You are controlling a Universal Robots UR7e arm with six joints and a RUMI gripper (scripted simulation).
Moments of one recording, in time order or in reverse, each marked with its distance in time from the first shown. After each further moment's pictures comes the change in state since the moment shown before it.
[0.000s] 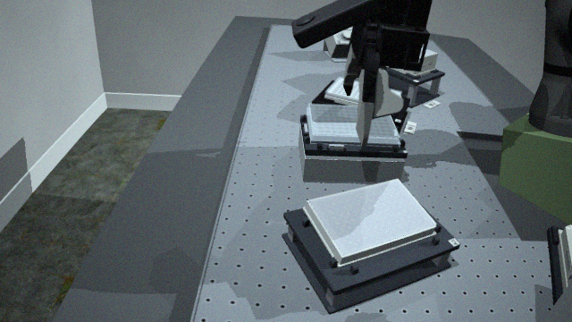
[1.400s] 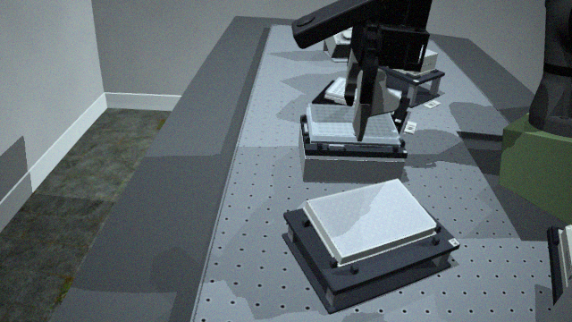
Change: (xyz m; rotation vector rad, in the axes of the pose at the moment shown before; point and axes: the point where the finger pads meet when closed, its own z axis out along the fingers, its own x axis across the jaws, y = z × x) arm 0.000 0.000 0.001 0.000 0.000 0.000
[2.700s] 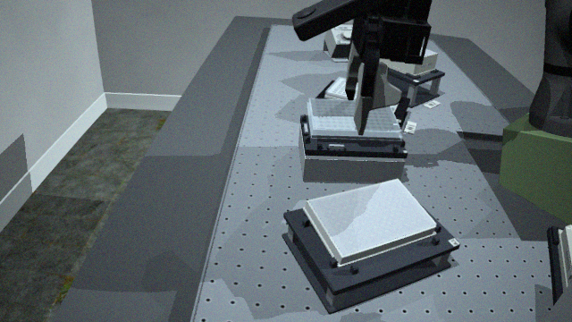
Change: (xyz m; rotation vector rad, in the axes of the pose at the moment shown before) arm 0.001 0.000 -0.010 0.000 0.000 0.000
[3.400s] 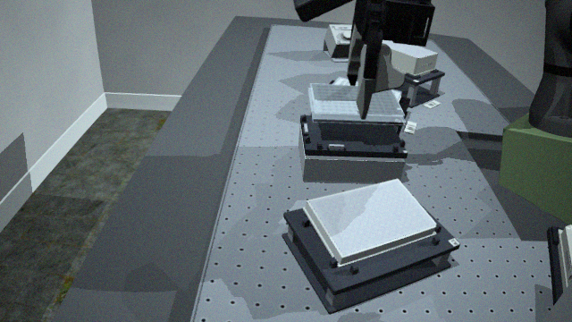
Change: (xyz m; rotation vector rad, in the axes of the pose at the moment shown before) arm 0.003 0.000 -0.024 0.001 0.000 0.000
